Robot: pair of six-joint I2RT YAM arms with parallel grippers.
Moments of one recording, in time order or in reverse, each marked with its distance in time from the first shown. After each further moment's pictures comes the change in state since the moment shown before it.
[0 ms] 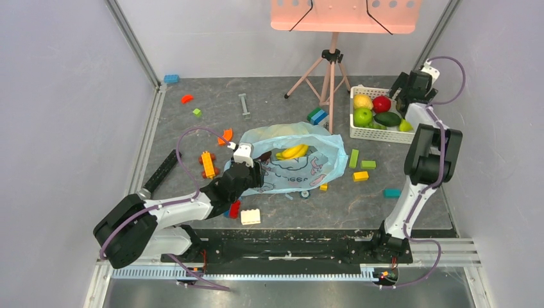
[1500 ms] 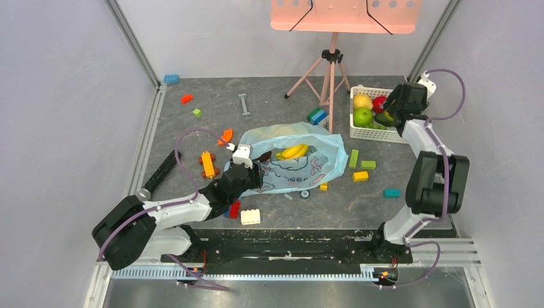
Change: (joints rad) left arm 0.000 -0.015 -0.019 0.007 0.002 -0.001; right arm 0.090 -0.455 -0.408 -0.061 -0.023 0.148
